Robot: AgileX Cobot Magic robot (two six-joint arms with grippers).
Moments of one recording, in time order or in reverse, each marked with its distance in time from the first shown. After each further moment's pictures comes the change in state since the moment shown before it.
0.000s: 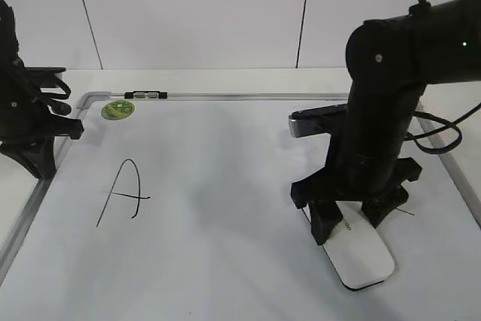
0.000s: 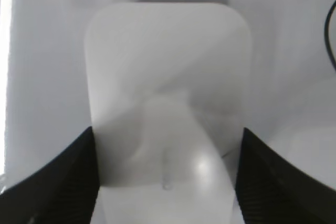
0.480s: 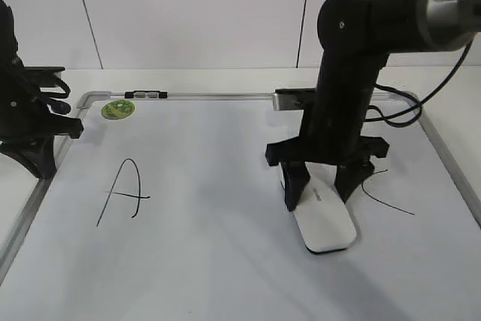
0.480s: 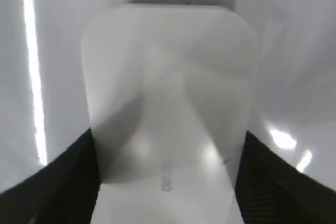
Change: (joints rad) left arm 0.004 0.000 0.000 -0.007 -0.005 0.000; right arm -0.049 0.184 -0.295 0.061 0.186 0.017
